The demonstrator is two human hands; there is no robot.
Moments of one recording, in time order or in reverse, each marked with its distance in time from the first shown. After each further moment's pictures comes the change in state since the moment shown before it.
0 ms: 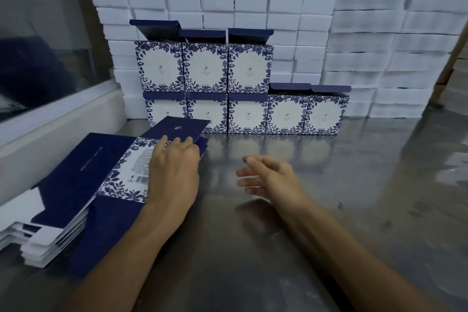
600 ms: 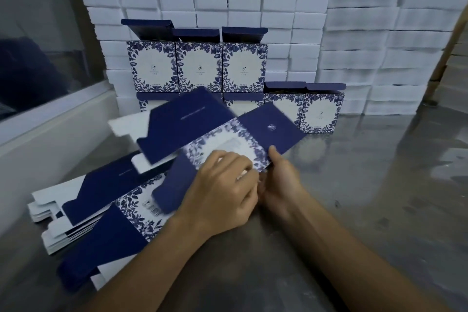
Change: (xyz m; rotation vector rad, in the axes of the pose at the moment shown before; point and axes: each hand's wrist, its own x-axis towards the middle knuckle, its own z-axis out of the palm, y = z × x) left_hand -0.016 0.045 0.008 -0.383 0.277 0.659; right_hand 0.013 -0.007 0.004 0.584 0.165 0.246
